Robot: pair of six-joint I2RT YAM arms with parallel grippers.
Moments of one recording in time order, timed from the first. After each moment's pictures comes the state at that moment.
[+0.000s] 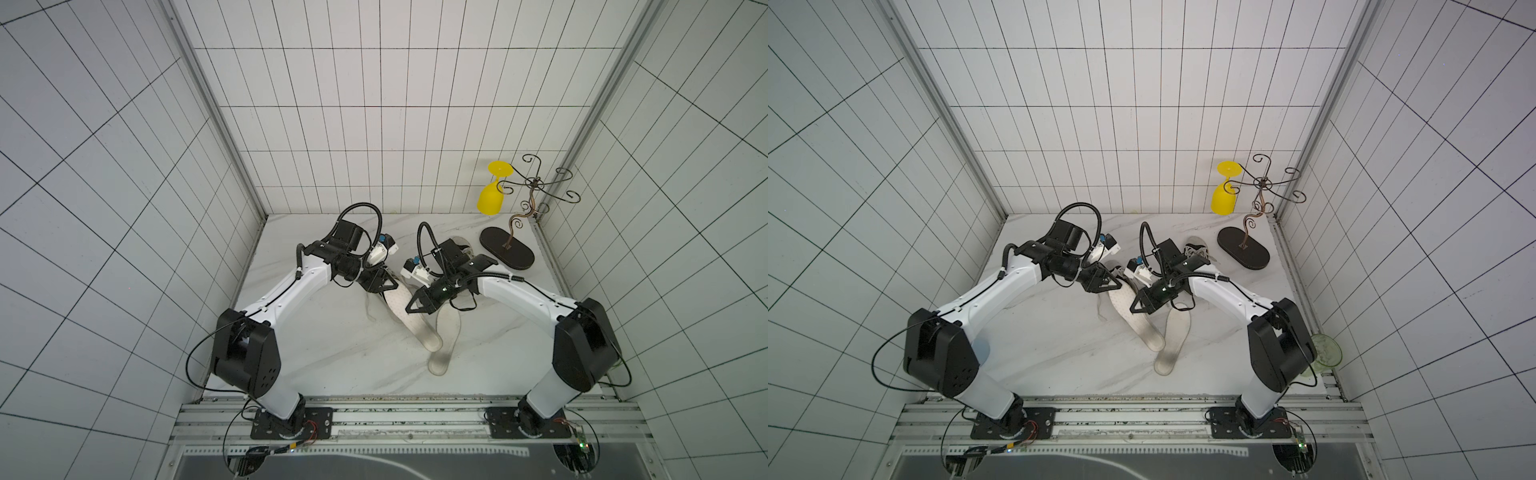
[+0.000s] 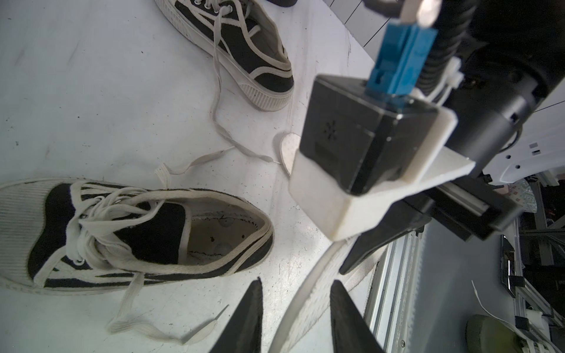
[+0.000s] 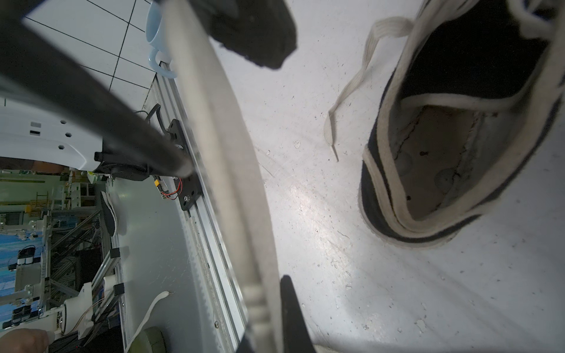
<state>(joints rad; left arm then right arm) -0.42 1.60 1.35 -0.80 0.76 0.22 0.60 1.66 1.26 -0.74 -0.74 -0.06</state>
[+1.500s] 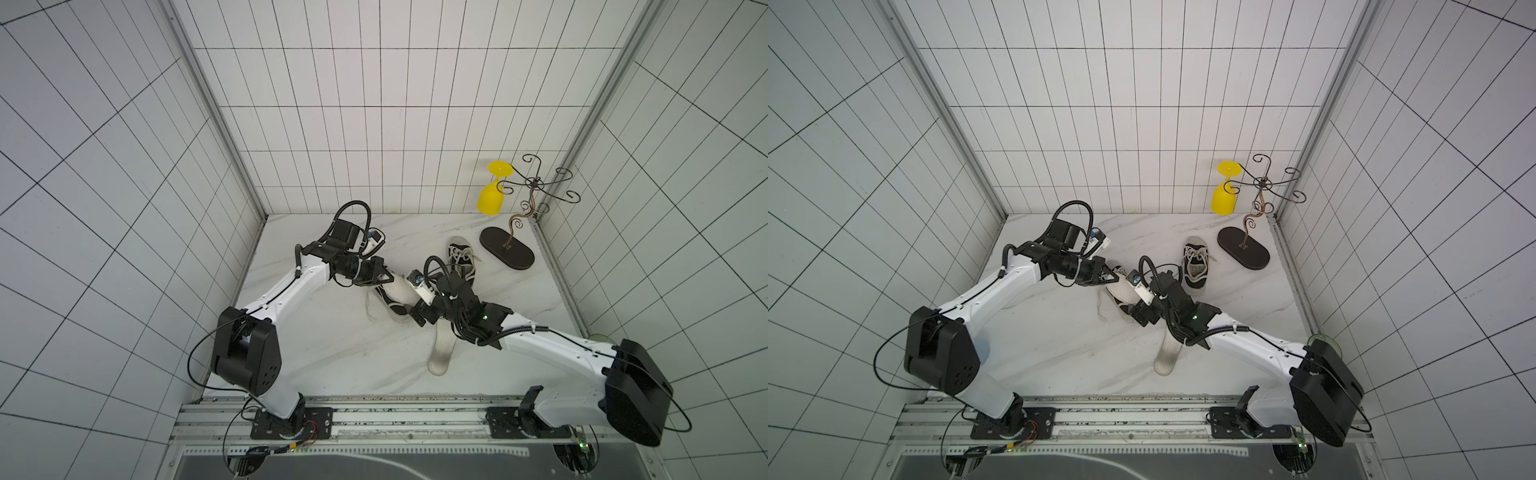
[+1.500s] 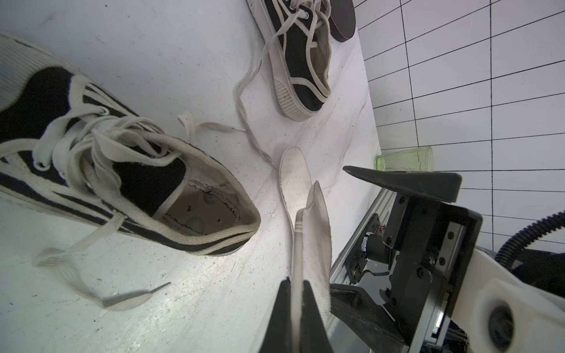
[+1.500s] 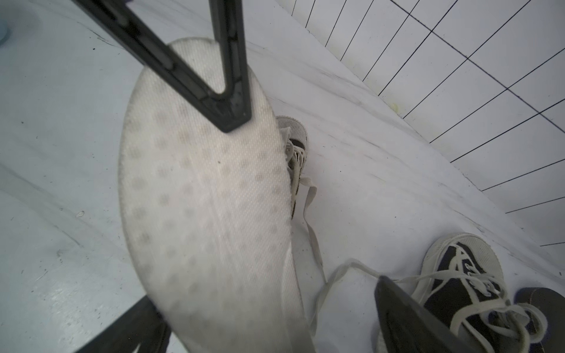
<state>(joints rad) -0.39 1.61 1.33 -0.73 0.77 -0.31 0.83 1.33 0.81 -0.03 0.15 -0.24</state>
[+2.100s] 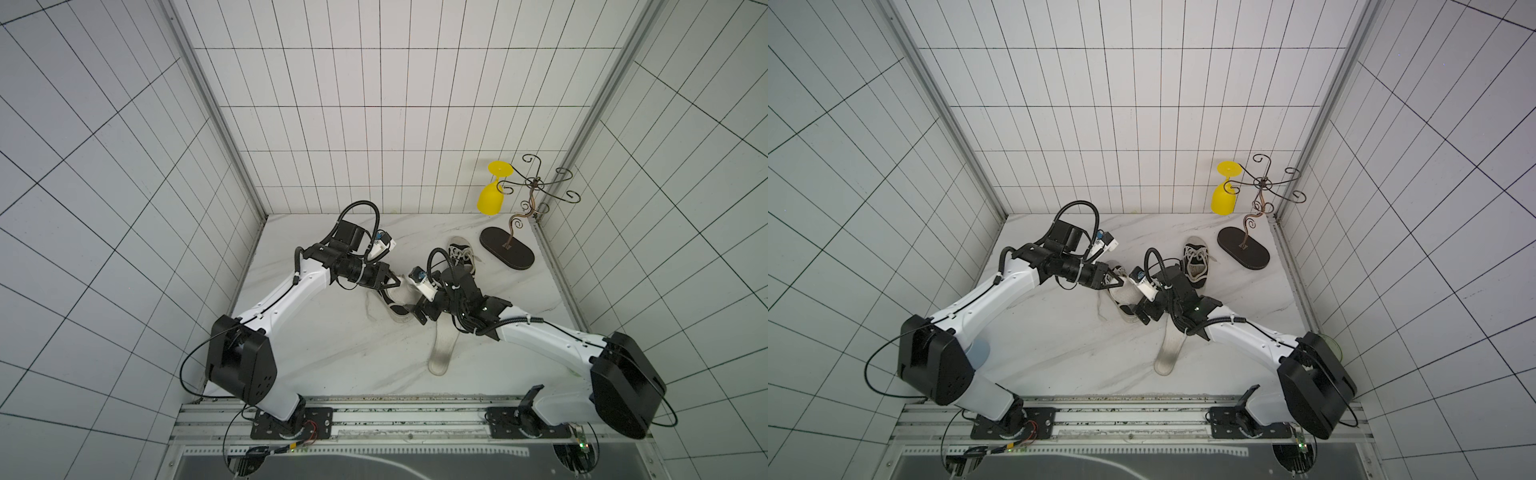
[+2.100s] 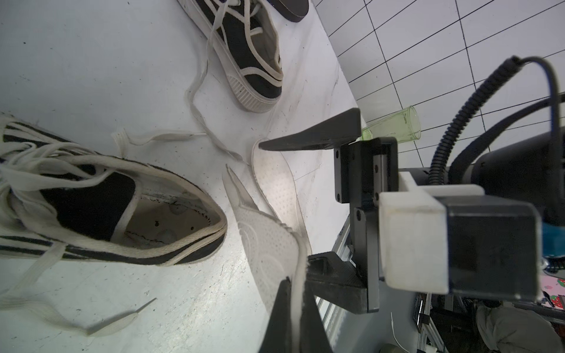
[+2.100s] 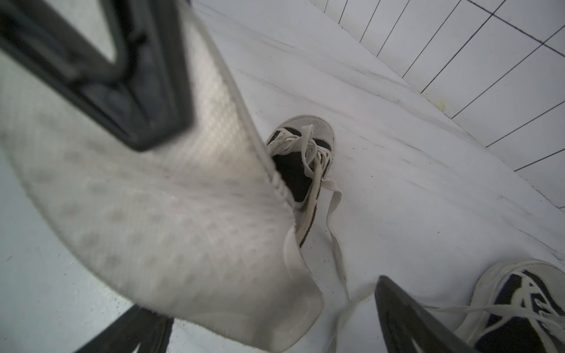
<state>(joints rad) -0.44 1.55 1.33 -0.75 0.82 -0.15 0.72 1.37 0.81 0.00 -0.11 -0.27</state>
